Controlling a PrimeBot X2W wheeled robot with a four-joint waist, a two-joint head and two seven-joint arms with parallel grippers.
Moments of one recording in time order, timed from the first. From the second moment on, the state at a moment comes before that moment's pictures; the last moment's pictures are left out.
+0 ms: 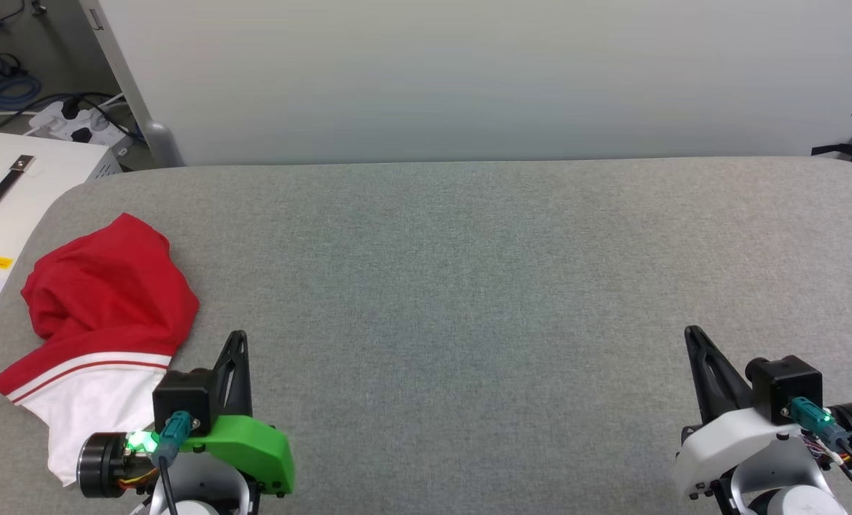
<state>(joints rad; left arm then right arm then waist) 0.02 0.05 0.00 0.00 -0.01 0.00 0.00 0.01 -0.05 0.00 0.00 0.01 0.13 0.00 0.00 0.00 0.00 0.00</state>
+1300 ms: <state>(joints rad) 0.02 0.05 -0.01 -0.01 -0.01 0.01 -0.01 0.01 -0.05 0.00 -0.01 0.03 0.13 -0.02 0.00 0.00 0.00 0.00</state>
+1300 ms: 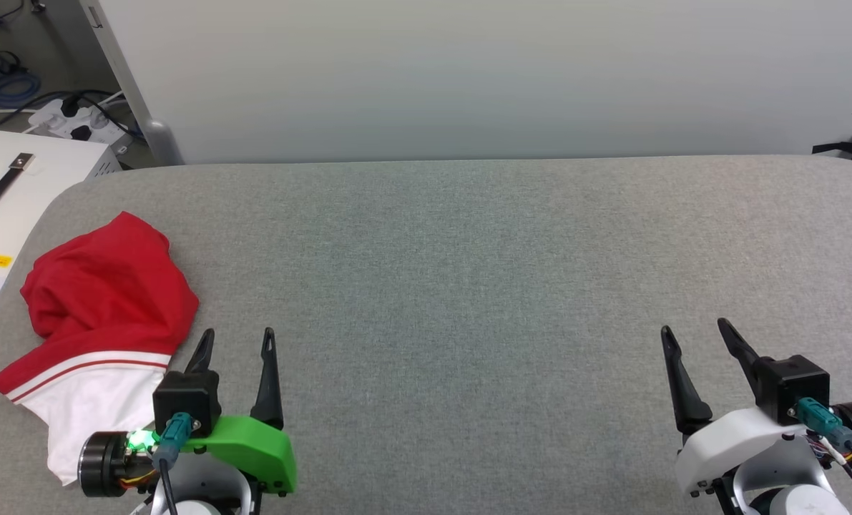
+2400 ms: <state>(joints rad) 0.02 0.05 -0.02 -0.03 -0.02 0.03 -0.08 0.01 -0.05 -0.01 -0.06 0.10 0.13 -0.08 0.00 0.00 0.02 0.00</state>
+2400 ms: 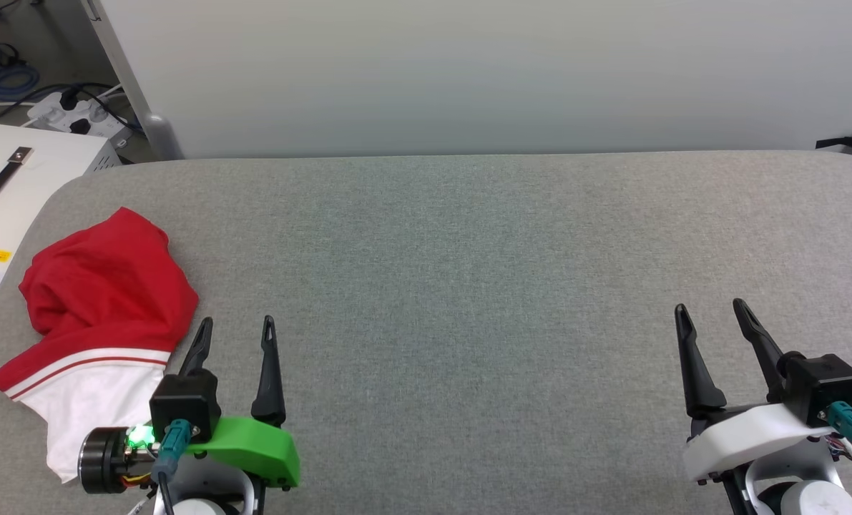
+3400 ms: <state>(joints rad) 0.02 0.05 -0.05 -0.03 -0.03 0.04 -0.15 0.03 -0.05 0.00 -0.06 0.15 0.13 -0.15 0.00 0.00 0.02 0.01</state>
